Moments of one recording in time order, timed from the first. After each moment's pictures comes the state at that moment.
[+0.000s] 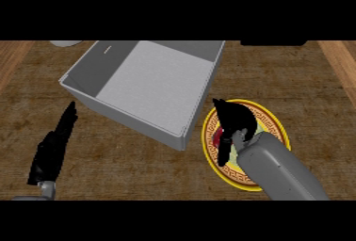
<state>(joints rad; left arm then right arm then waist) 0.01 0.33 -0.10 -1.53 -0.05 0.20 0.08 -0.57 -0.23 0.53 -1.36 0.47 0.44 0.97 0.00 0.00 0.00</state>
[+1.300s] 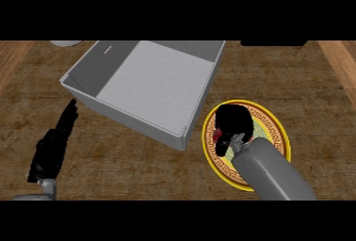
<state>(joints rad) 0.00 0.26 -0.03 -1.55 -0.12 0.13 0.11 -0.51 -0.16 0.48 -1.28 0.82 0.43 0.81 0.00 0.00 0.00</state>
